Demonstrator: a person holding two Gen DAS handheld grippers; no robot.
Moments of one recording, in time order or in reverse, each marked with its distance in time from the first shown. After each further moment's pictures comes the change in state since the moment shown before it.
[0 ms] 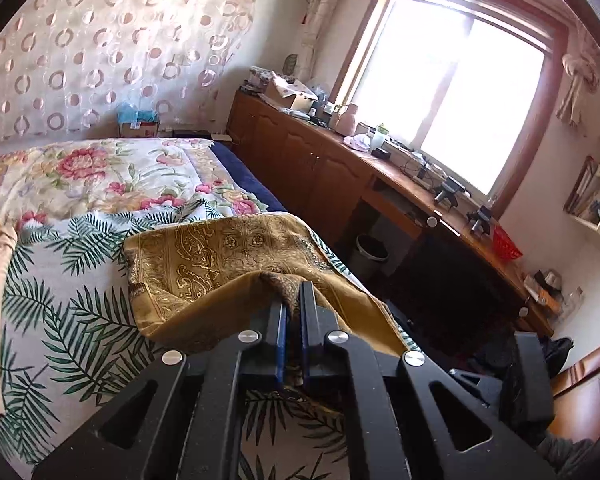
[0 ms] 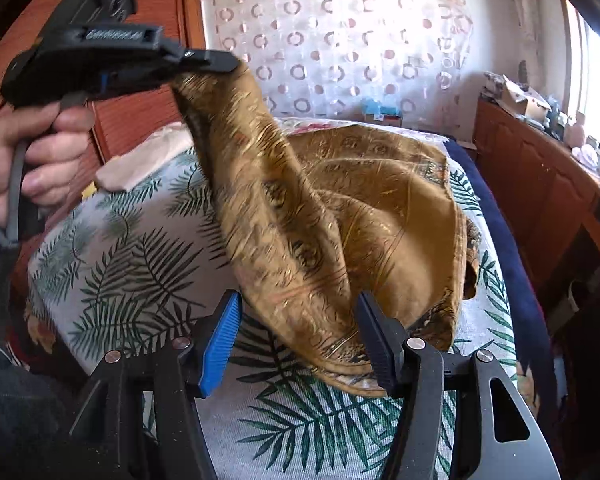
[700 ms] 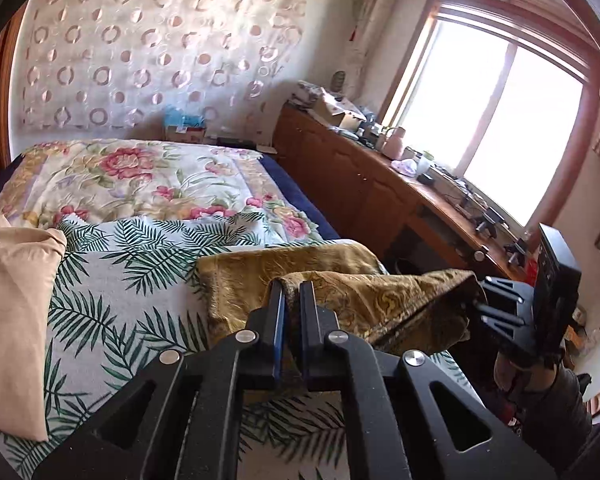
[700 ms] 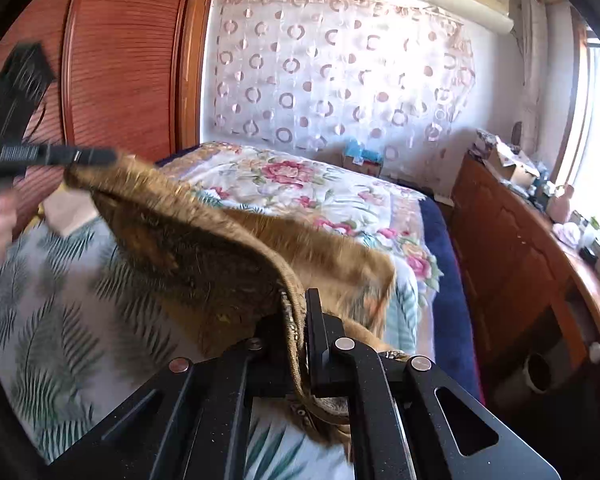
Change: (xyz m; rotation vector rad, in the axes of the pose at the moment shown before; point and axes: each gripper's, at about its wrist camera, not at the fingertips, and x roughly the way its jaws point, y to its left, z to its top) left arm 0.003 0.074 0.022 -0.079 -0.052 0.133; right arm 0.055 -0.068 0.147 -0.126 -0.081 -0.104
